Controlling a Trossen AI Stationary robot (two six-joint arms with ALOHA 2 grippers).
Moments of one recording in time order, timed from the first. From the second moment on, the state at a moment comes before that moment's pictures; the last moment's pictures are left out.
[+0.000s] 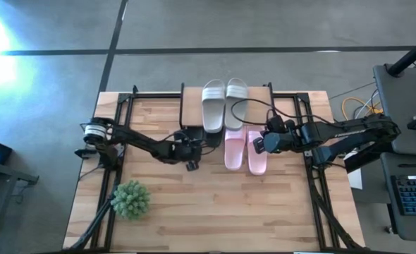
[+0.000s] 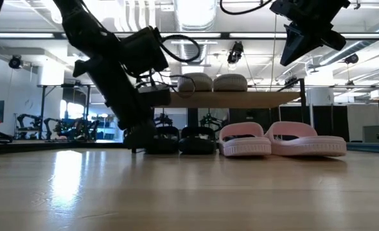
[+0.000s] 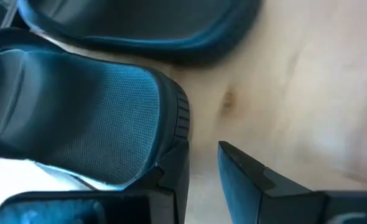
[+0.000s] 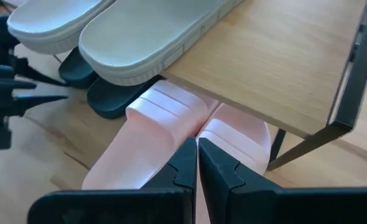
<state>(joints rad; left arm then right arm) -0.02 1.76 0.84 -0.08 -0.57 -0.10 0.13 1.15 1.01 -0.95 0.63 1.05</state>
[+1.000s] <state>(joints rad) -0.11 1.60 0.93 -0.09 0.01 -0.36 0.42 1.15 0.60 -0.42 0.13 1.65</state>
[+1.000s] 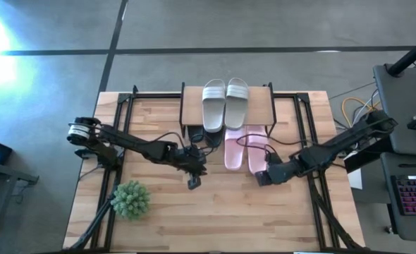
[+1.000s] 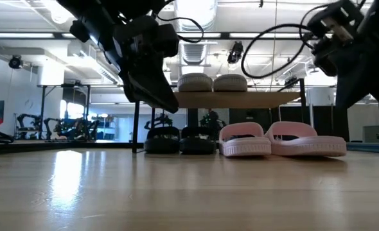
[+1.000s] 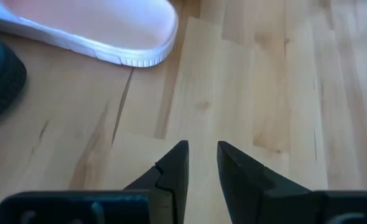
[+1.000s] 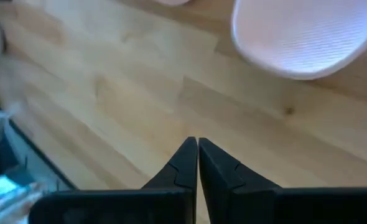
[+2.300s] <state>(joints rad) -0.11 1.60 0.93 -0.09 0.00 -0.36 0.17 1.36 0.56 -0.49 0.49 1.55</state>
